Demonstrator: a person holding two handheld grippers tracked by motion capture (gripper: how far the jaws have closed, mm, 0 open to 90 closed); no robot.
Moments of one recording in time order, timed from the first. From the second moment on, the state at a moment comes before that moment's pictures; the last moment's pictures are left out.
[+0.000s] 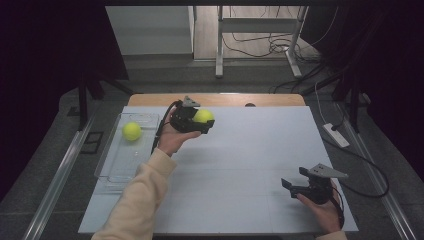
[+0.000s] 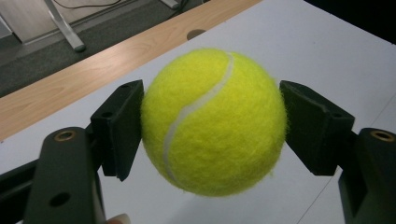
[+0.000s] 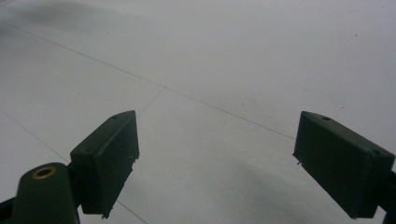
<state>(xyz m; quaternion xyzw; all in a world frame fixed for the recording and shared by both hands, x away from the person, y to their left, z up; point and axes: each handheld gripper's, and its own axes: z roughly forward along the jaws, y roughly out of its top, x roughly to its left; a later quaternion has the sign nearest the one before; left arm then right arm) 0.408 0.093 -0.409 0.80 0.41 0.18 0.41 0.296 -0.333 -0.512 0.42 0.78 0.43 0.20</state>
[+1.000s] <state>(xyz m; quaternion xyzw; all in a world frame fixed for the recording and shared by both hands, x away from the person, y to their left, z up) 0.394 0.123 -0.406 0.79 0.42 0.20 0.41 0.296 -0.332 -0.511 0.42 0.78 0.43 0.20</state>
